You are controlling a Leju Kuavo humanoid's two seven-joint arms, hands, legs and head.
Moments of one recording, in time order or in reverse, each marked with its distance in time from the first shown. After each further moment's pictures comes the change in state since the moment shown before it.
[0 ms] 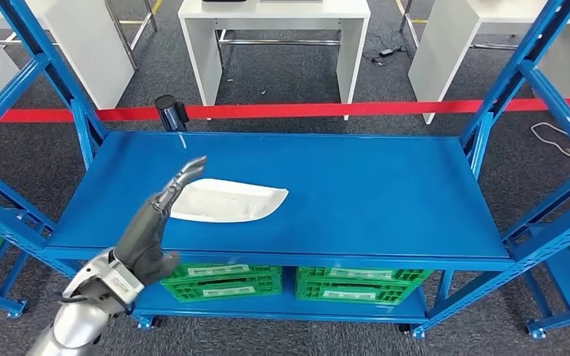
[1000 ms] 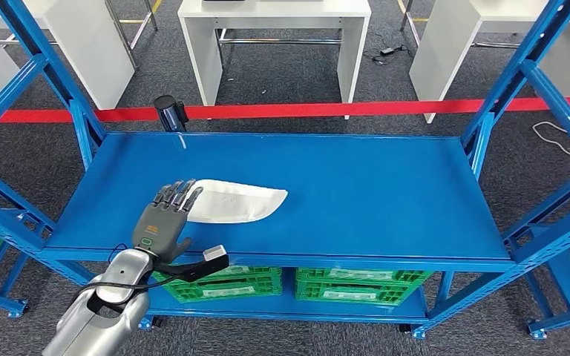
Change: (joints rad) left arm -0.088 -0.037 0.015 0.528 -1.108 0.212 0.363; right arm 0.000 -0.004 -0.010 0.000 0.040 0.013 -0.005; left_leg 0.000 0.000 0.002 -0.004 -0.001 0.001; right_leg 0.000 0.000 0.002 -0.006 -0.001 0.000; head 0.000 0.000
